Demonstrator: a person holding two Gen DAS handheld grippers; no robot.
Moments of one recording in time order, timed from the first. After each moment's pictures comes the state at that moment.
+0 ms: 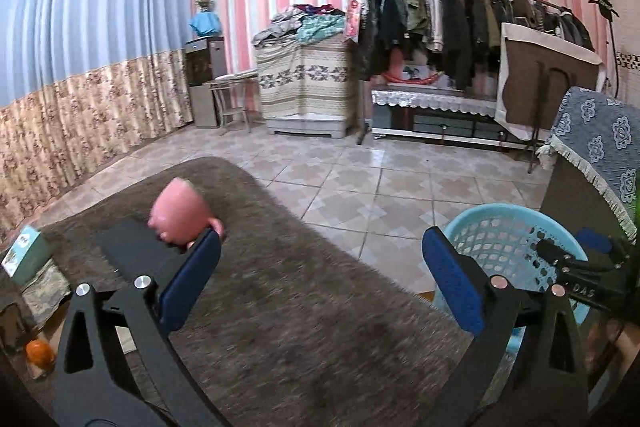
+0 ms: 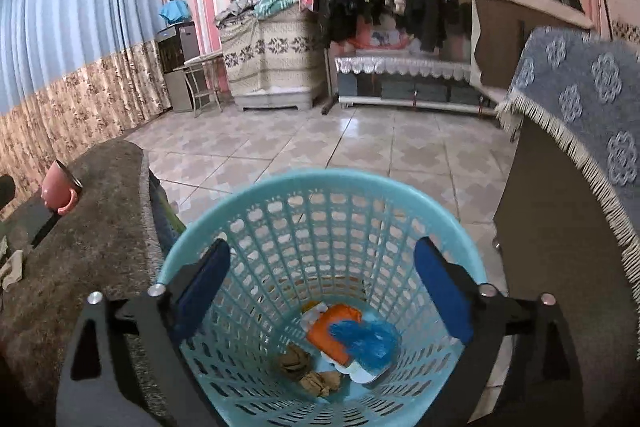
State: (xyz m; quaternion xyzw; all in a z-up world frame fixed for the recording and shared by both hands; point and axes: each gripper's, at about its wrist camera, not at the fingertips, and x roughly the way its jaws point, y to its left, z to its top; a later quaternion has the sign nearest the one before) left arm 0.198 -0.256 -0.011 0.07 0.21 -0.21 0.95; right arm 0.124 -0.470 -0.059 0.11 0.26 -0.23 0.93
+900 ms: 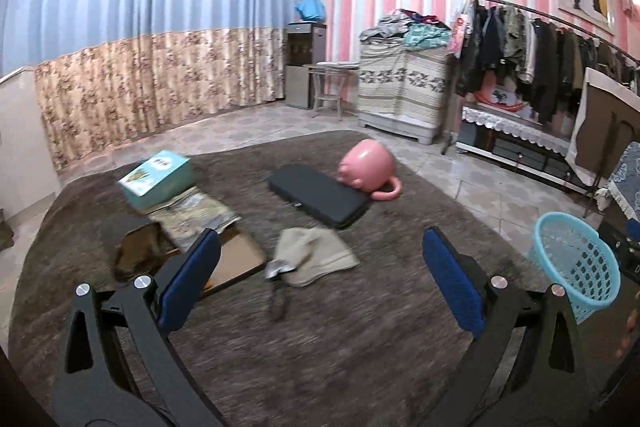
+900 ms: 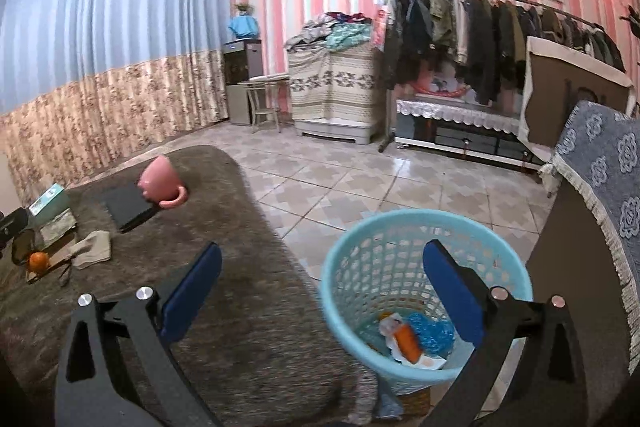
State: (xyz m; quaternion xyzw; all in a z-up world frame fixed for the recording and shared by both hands) left arm 0.148 -0.057 -0.002 0.00 0.23 -0.05 0.97; right arm 0.101 -0.340 -0.005 0.05 0.21 -0.14 0.97
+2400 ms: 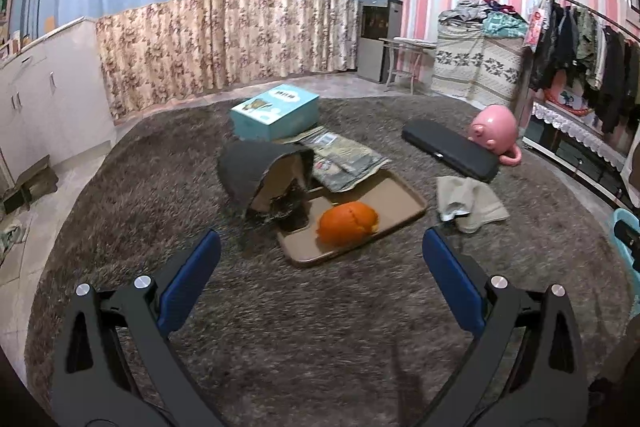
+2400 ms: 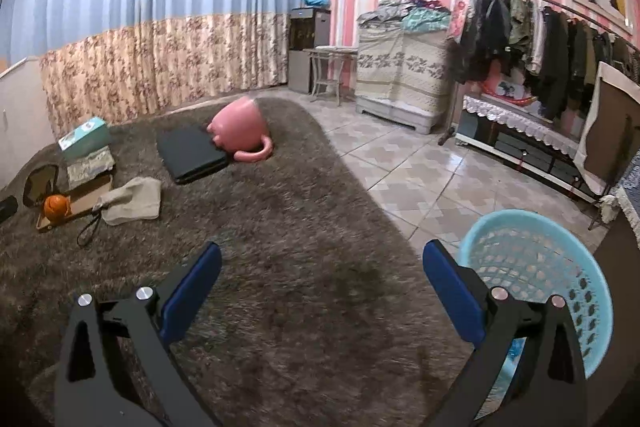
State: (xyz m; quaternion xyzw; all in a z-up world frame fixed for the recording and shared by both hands) left arm 0.157 0.067 -0.058 -0.04 0.28 0.06 0.96; right arm 0.173 -0.250 -0.053 -0.01 0.27 -0.03 0.96
